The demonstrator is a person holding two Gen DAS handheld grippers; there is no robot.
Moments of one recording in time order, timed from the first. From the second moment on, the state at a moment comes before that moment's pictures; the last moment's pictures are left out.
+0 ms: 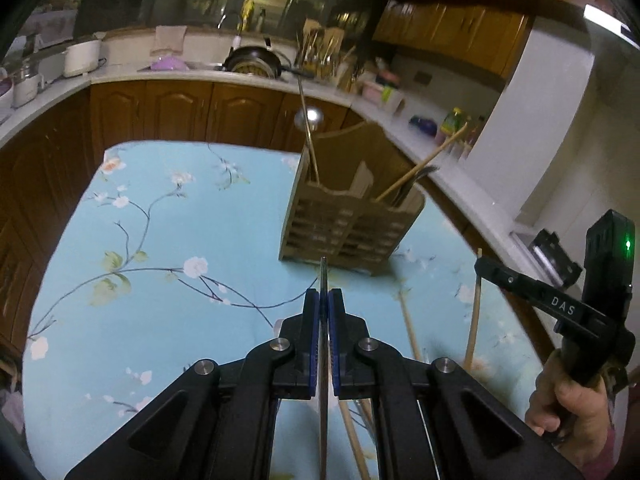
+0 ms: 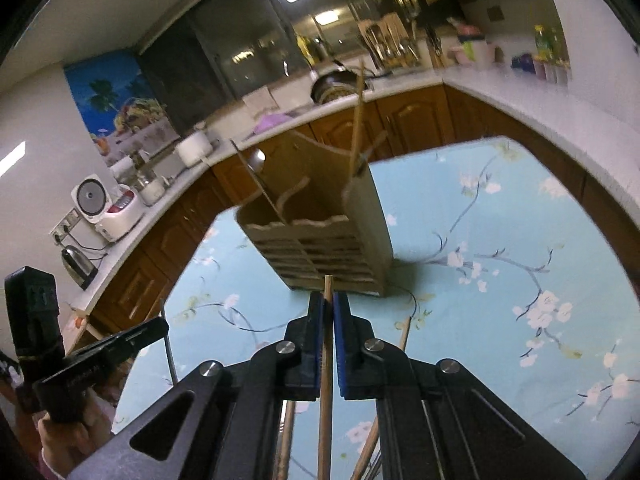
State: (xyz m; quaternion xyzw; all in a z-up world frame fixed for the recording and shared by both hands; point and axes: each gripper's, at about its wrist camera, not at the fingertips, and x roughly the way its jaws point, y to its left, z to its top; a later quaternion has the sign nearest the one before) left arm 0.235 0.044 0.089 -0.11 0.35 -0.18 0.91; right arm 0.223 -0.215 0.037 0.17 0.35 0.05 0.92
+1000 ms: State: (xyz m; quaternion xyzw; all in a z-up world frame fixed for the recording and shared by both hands) left arm 0.195 0.064 0.145 -0.11 0.27 -0.18 0.94; right arm 0.208 -0.215 0.112 0.13 0.25 0.04 0.96
